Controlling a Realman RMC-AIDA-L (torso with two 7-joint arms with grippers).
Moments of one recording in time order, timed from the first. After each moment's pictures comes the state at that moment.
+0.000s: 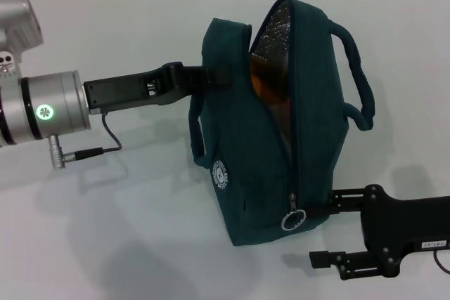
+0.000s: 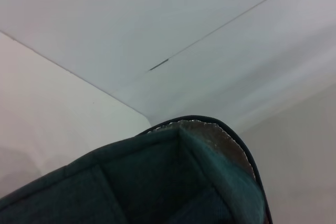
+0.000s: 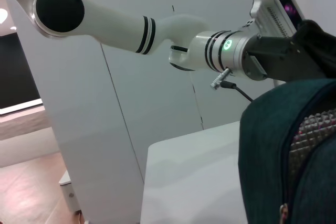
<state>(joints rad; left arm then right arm) -0.52 -2.08 0.91 0.62 1.67 1.54 -2.16 0.51 2.02 -1.01 -0.39 -1.83 -1.73 1.02</state>
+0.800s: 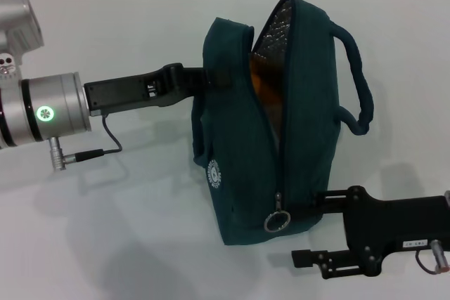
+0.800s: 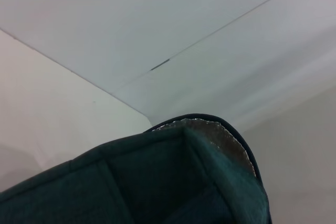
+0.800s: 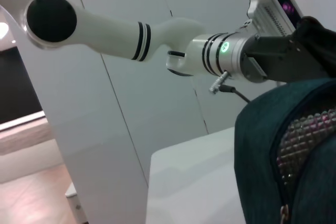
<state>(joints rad) -0.52 -2.09 0.91 0.62 1.67 1.54 -2.16 0.56 2.03 -1.01 -0.29 -1.82 -1.70 1.02</state>
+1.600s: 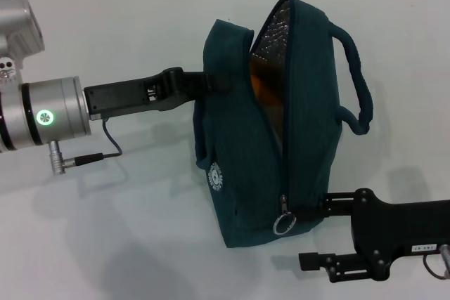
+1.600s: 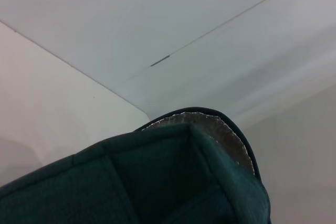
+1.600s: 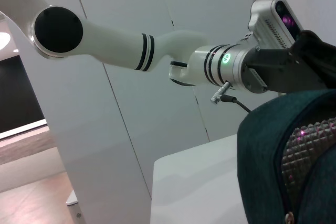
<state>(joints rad) -0.52 -2.09 0.91 0.61 1.67 1.54 -2.16 0.54 2.02 -1.01 -0.30 -1.81 -1.73 1.01</state>
